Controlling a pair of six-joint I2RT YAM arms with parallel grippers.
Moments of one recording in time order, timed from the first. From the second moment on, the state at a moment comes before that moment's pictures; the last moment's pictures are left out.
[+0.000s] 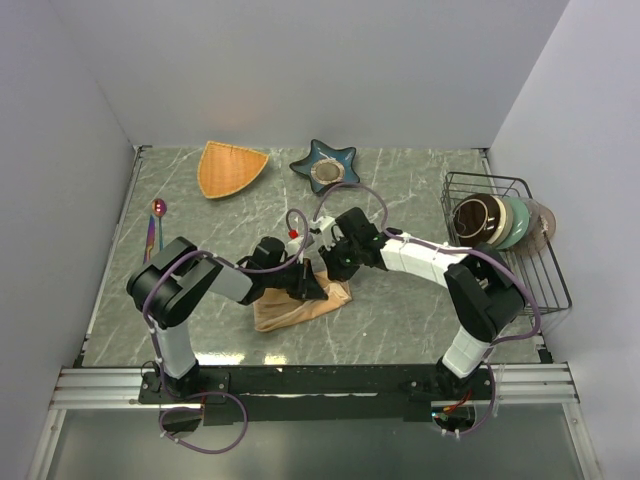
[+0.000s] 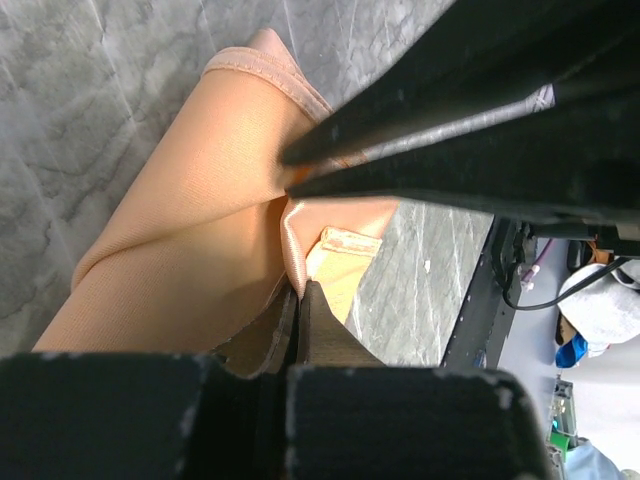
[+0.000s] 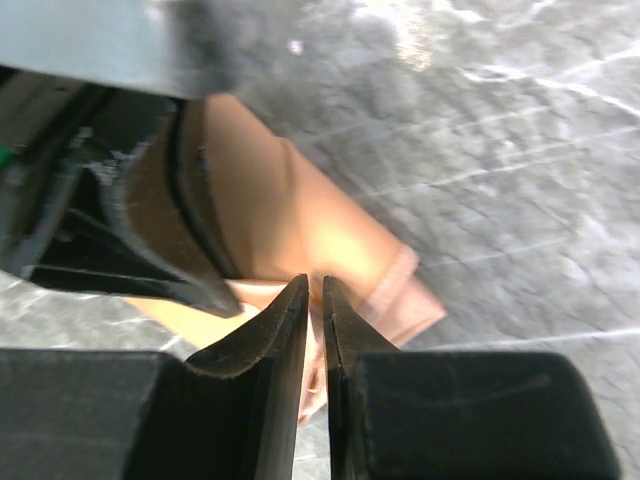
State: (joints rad) left arm -0.64 1.82 0.62 0.63 0.66 -0.63; right arm 0.66 1.68 1.00 -0.29 -0.33 -0.11
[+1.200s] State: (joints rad) left arm -0.59 1.86 0.62 0.65 0.74 -0.70; right arm 0.79 1.79 1.10 -0.34 -0.02 -0.11
